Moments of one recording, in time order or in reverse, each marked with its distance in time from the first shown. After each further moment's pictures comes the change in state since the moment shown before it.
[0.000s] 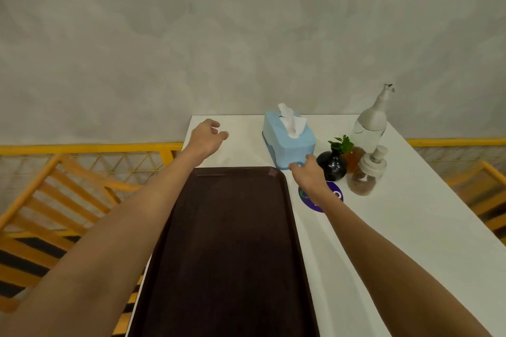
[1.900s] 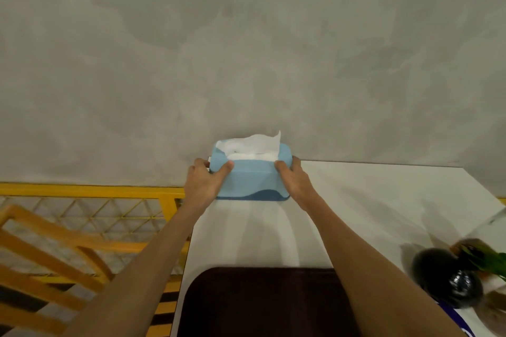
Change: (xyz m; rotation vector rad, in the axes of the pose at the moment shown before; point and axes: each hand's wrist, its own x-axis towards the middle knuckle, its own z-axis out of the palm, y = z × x) left_hand 0.220 -0.107 -0.005 -0.073 0.186 -0.103; right_hand 0.225 -0.095 0.180 0.049 -0.169 -0.067
